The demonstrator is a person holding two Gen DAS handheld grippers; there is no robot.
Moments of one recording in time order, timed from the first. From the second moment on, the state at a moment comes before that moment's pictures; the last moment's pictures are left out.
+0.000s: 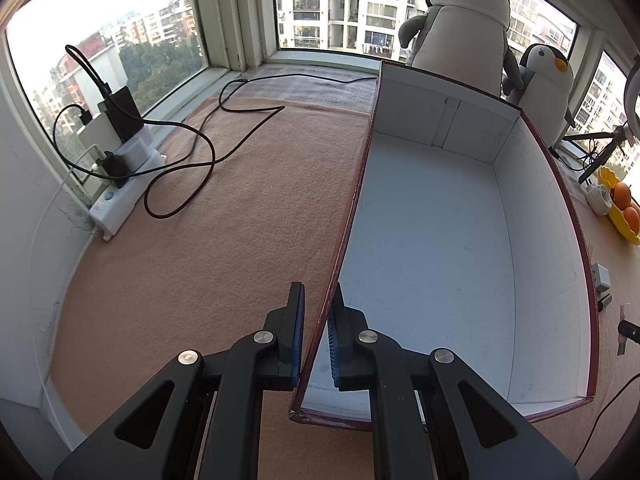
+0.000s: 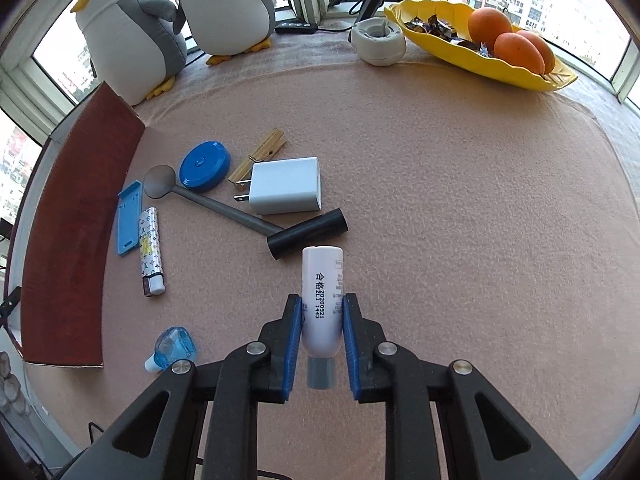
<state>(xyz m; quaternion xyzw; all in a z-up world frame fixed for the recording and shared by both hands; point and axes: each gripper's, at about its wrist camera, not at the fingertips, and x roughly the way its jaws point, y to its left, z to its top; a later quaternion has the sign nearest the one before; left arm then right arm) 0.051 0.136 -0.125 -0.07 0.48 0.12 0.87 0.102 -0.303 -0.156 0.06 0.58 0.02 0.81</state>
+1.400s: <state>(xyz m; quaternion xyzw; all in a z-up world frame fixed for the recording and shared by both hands) 0.052 0.135 -0.131 -0.05 0.49 0.12 0.86 0.117 -0.014 -0.099 -0.08 0.52 0.29 0.80</state>
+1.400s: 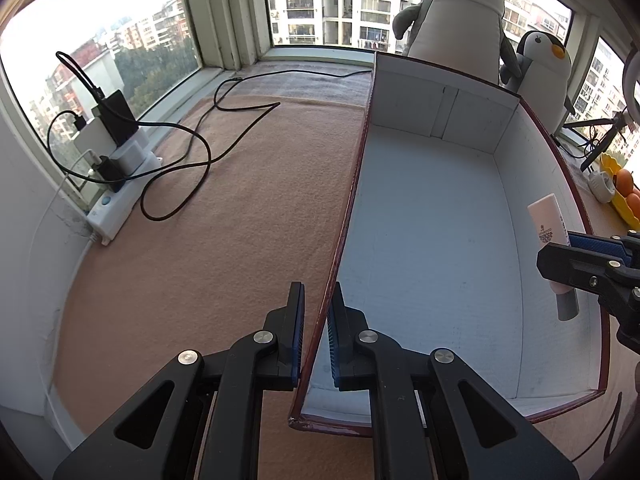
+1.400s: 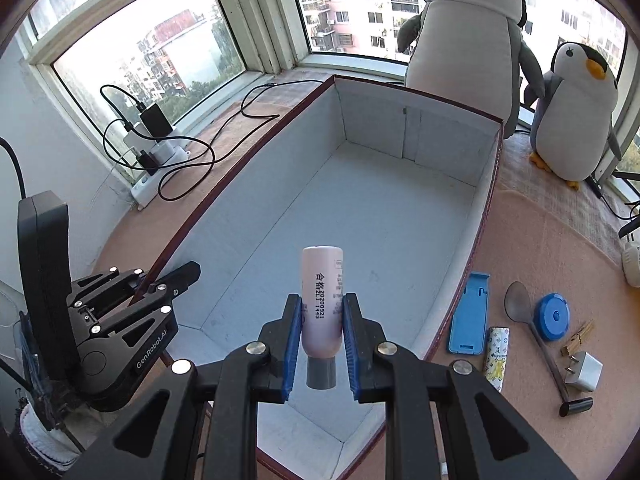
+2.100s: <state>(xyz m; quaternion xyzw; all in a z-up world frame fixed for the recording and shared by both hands) 0.053 0.134 -0.132 -0.05 0.49 0.12 0.86 0.109 -0.028 -0.086 -0.07 0.50 0.29 0.81</state>
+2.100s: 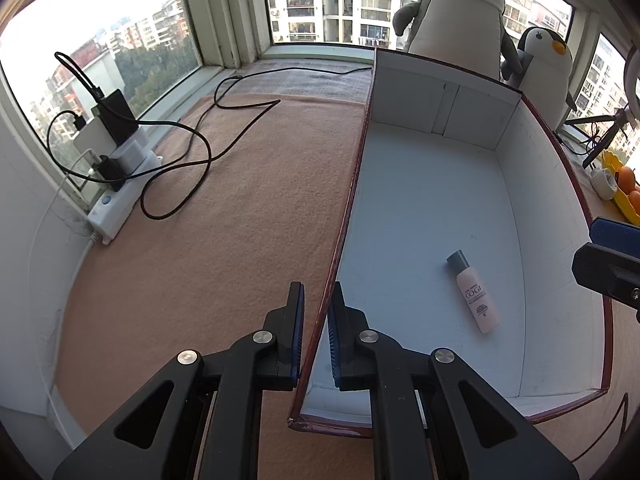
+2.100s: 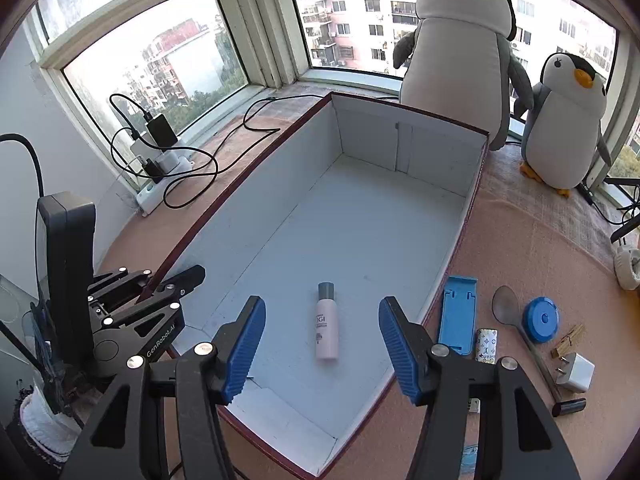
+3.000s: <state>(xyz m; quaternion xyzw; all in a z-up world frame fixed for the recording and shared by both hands) 0.054 0.137 -0.134 -0.06 0.50 0.12 0.86 0.100 -0.201 -0.086 -0.03 0.52 0.17 0.84</state>
